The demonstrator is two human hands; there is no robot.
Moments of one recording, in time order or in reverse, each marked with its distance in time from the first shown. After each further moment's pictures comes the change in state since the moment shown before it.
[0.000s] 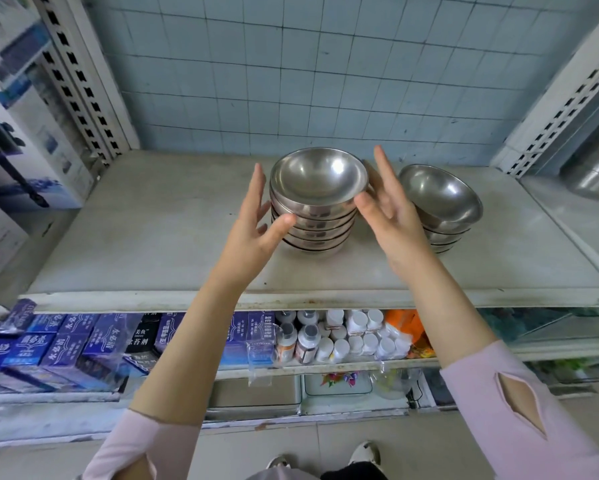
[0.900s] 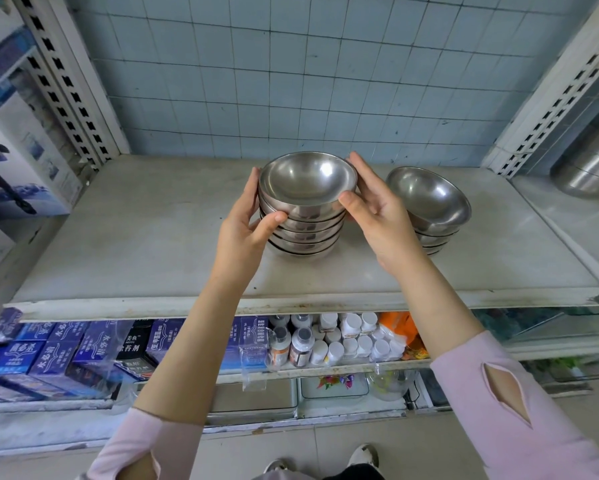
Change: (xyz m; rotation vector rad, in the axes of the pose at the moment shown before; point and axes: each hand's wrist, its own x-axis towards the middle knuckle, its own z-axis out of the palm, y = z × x) left_hand 0.008 0.004 0.014 -0.074 0.136 0.067; right_hand 0.008 -0.001 -0.003 -0.019 -0.006 -0.014
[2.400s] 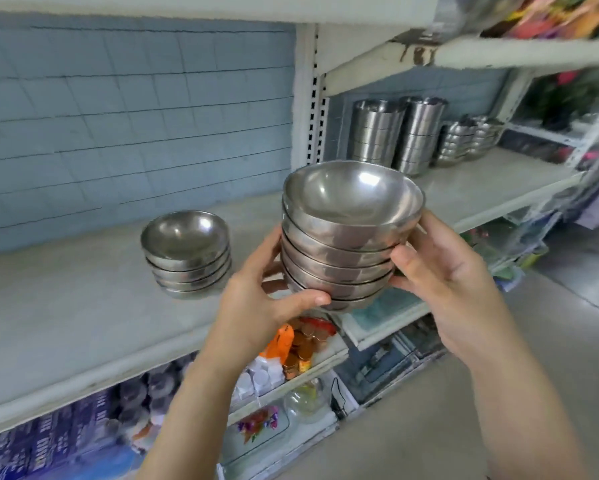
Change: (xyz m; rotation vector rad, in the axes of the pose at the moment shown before) left_hand -0.093 0.115 0.268 0.080 -0.544 0.062; right_hand -0.230 -0.107 -0.247 0.025 0.456 -0.063
